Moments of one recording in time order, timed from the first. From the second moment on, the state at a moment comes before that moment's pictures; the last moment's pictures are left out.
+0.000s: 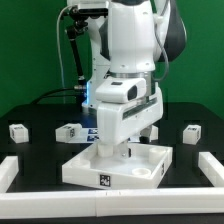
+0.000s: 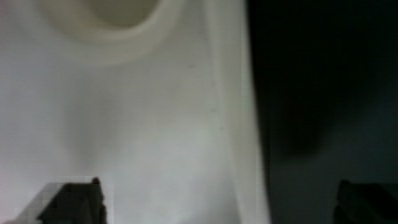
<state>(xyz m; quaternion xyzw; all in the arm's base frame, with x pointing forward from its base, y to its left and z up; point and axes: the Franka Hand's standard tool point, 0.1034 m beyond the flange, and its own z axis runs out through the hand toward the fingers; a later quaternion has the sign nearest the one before) 0.453 0.034 0.009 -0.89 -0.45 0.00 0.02</state>
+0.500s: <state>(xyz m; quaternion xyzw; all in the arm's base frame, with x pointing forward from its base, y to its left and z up) 0.453 0.033 0.008 -0.89 -0.45 0.00 0.02</state>
